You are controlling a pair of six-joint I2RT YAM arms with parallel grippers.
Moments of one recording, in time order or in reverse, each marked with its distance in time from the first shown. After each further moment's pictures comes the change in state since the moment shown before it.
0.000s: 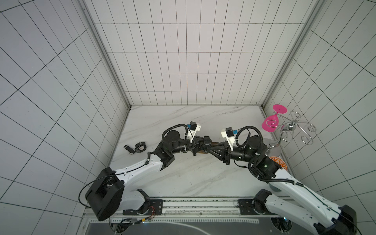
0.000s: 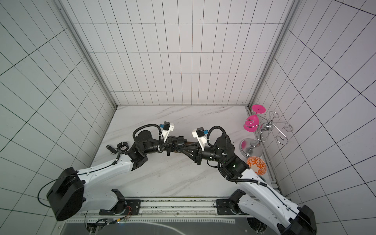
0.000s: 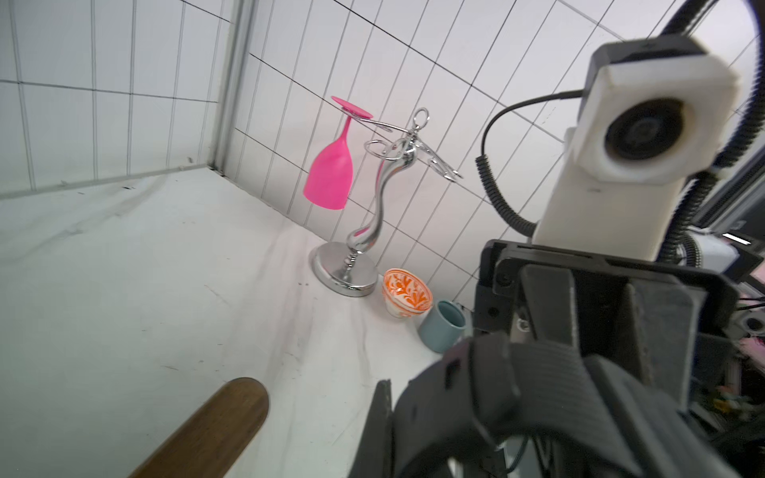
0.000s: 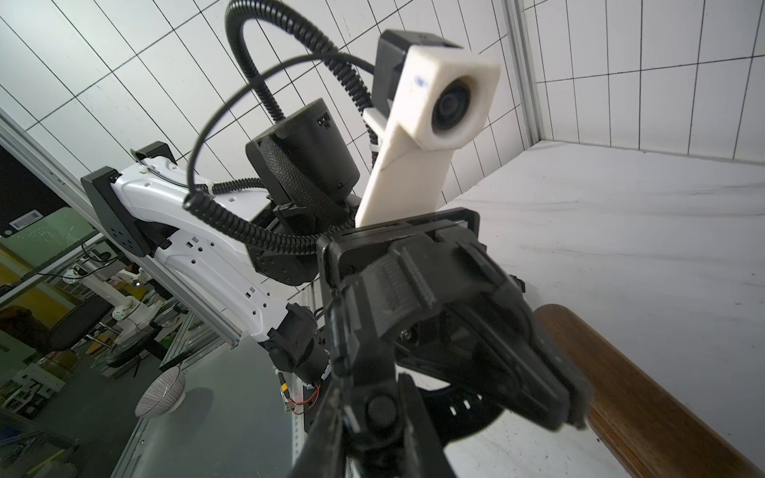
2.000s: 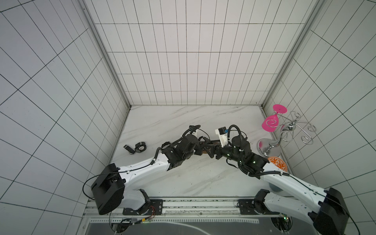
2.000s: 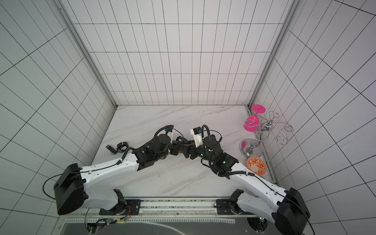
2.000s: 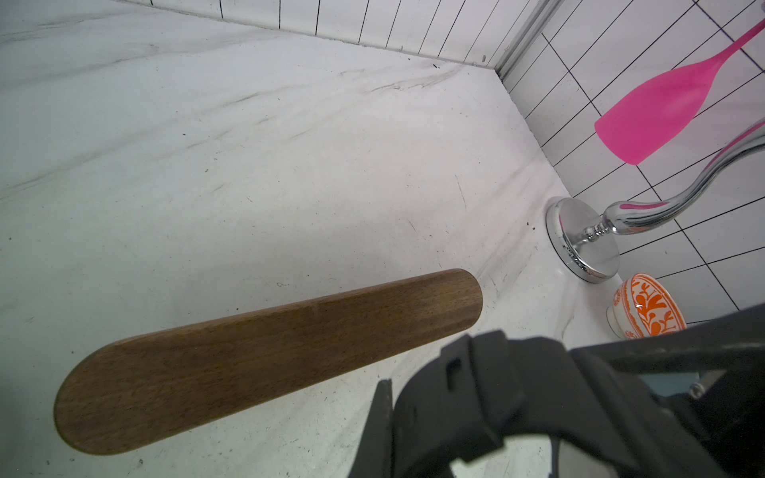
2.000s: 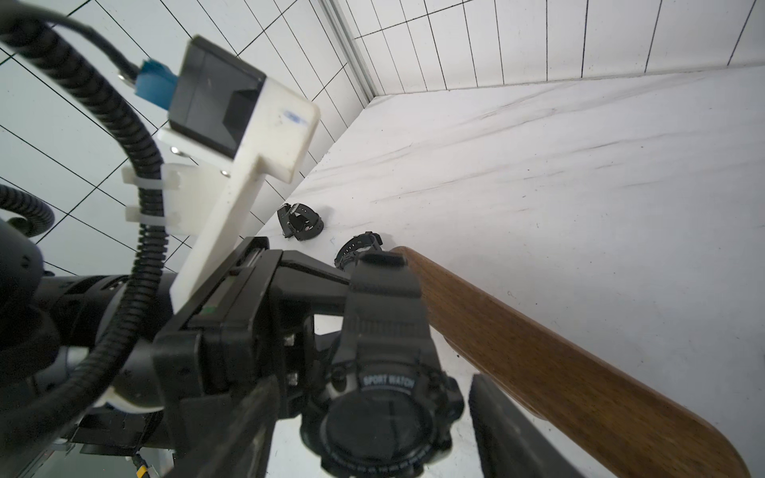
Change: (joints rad) left arm -0.180 0.063 0.156 -0.629 -0.809 -0.155; right arm 0.078 0.165 0.002 -0.099 0.451 0.024
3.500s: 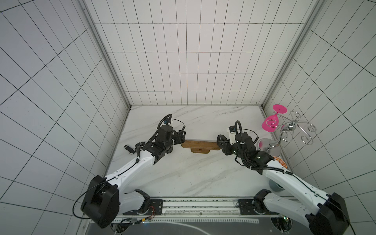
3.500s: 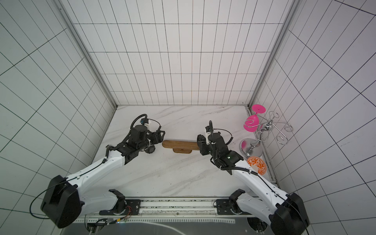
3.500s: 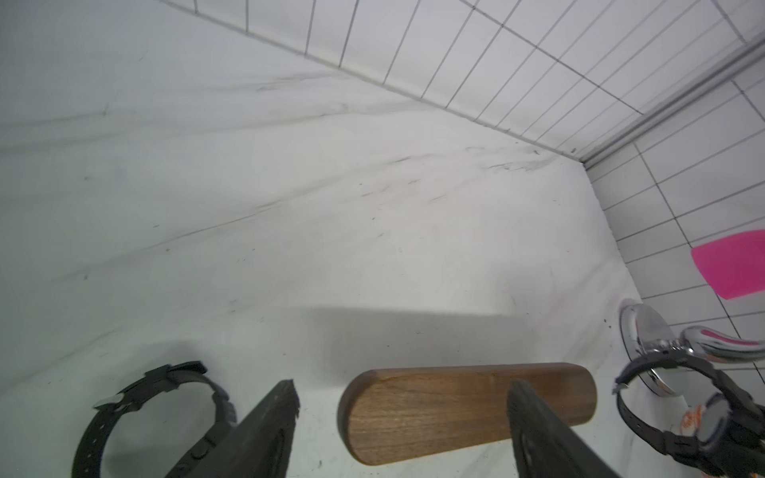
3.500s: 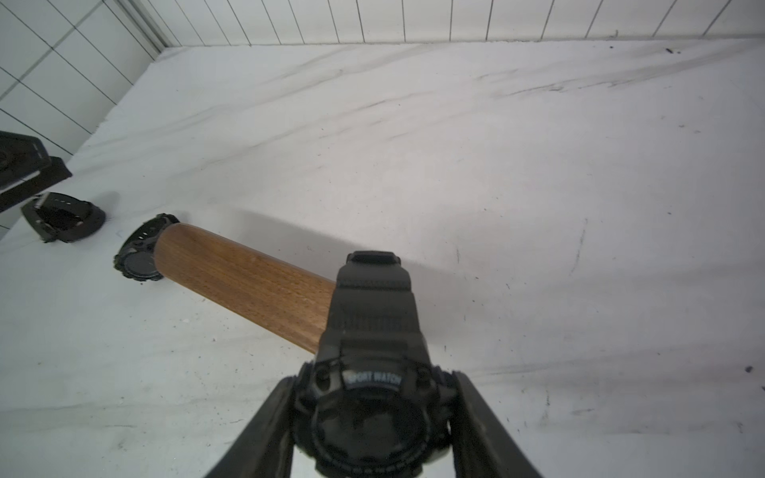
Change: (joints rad) left arm 0.454 -0.093 -0.092 -0.054 0.183 0.011; right arm -0.172 0.005 0.038 -0.333 0.325 -0.143
